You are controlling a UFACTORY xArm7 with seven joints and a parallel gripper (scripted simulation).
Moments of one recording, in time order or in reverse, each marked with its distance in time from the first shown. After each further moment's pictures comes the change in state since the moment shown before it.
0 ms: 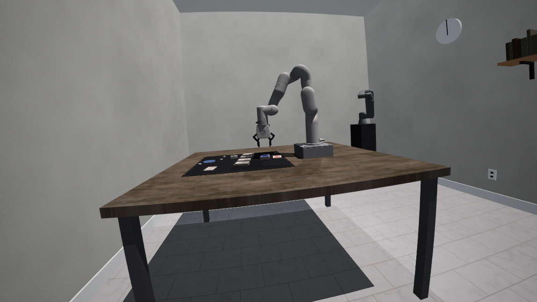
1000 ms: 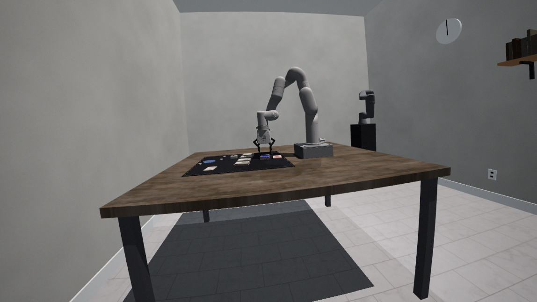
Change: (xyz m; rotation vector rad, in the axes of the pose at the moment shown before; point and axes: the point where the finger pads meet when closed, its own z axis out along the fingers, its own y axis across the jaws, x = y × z) arm 0.000 0.000 0.038 -0.001 -0.002 0.000
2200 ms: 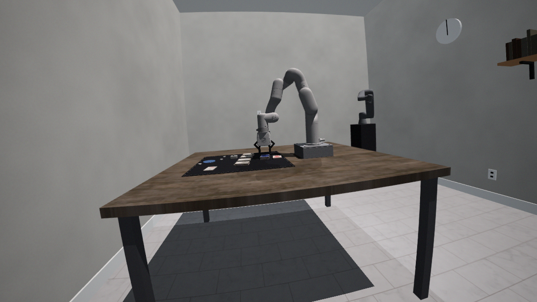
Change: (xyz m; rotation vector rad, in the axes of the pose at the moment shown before) arm 0.000 0.000 0.017 0.001 0.002 0.000
